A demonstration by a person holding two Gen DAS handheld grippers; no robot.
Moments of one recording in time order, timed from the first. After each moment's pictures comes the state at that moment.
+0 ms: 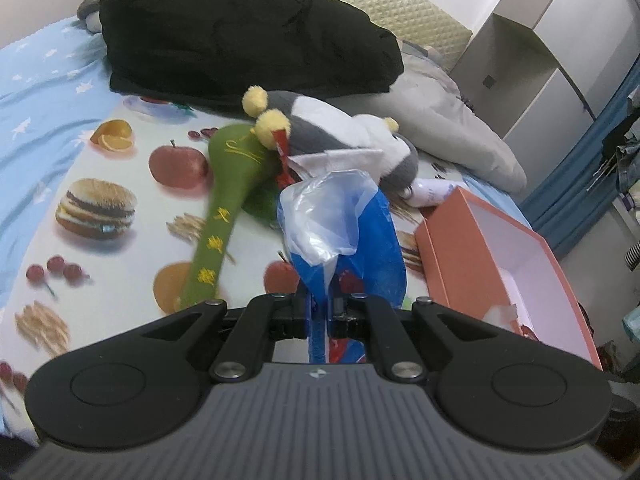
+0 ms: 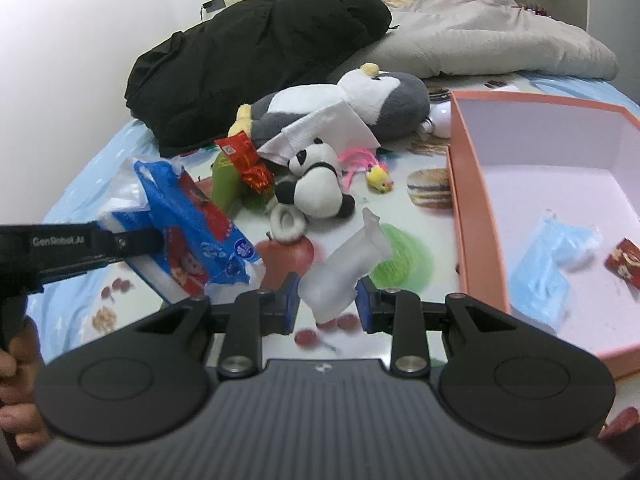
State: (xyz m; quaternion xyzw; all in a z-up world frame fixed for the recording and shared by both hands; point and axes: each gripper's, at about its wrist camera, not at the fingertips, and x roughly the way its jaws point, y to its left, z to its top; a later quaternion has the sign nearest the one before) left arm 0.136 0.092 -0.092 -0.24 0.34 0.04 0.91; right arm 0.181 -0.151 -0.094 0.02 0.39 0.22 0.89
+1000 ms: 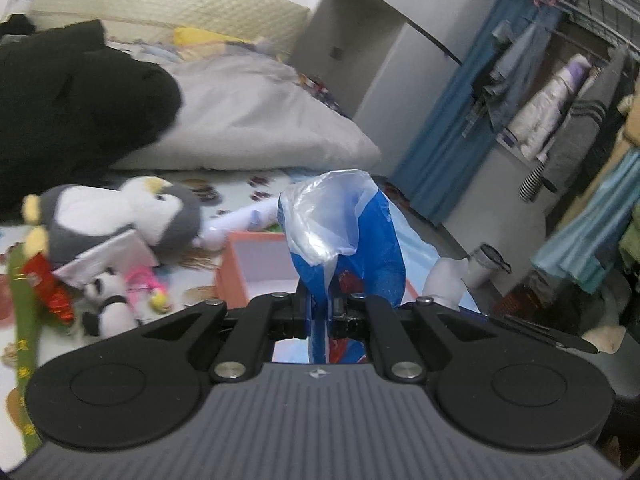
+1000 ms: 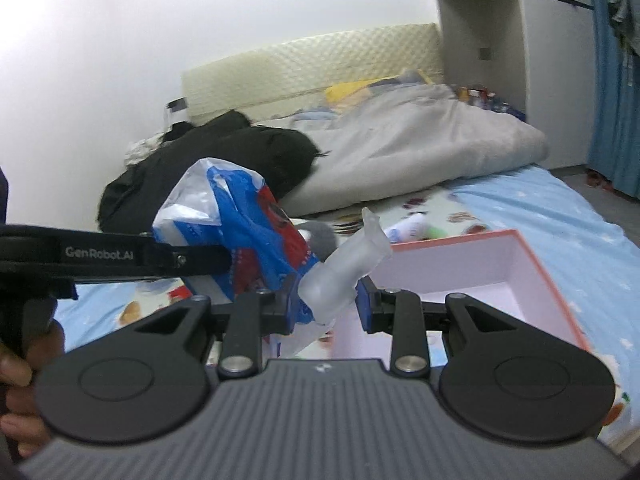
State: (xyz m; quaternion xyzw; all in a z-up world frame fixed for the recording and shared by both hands) left arm 0.237 -0.075 0.057 -0.16 0.32 -0.17 0.92; right arm 0.210 -0.278 0.033 0.06 0.28 0.14 0.95
